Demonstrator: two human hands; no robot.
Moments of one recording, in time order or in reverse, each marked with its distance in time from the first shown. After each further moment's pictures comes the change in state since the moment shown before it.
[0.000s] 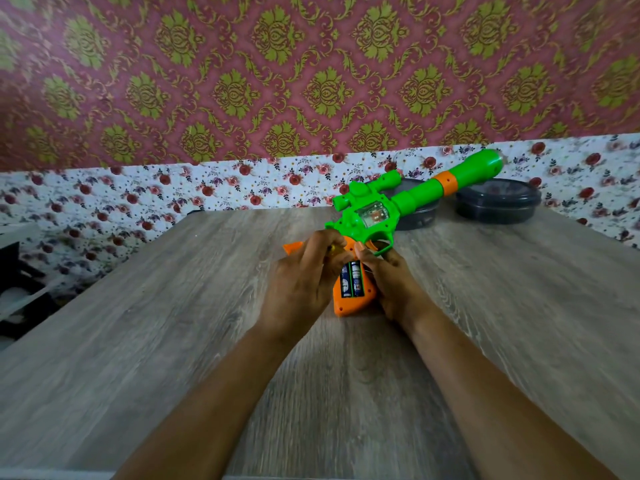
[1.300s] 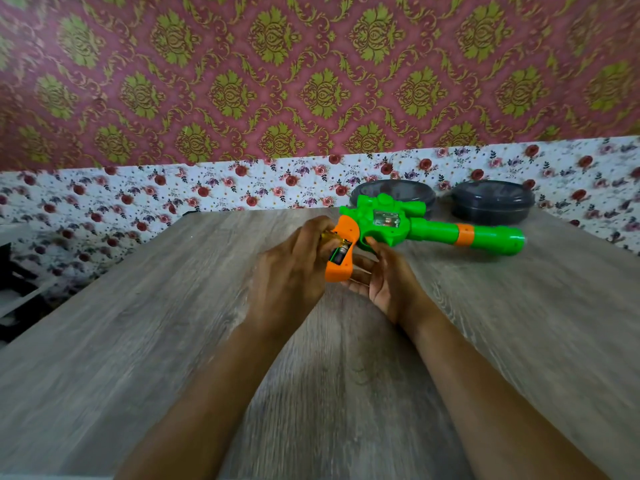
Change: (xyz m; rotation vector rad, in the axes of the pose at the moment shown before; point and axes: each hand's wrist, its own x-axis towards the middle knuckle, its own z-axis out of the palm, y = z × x) left_hand 0.013 0.003 -0.009 0.213 0.014 0.049; right_hand 0.001 -0.009 -0.007 0.233 -0.151 0.128
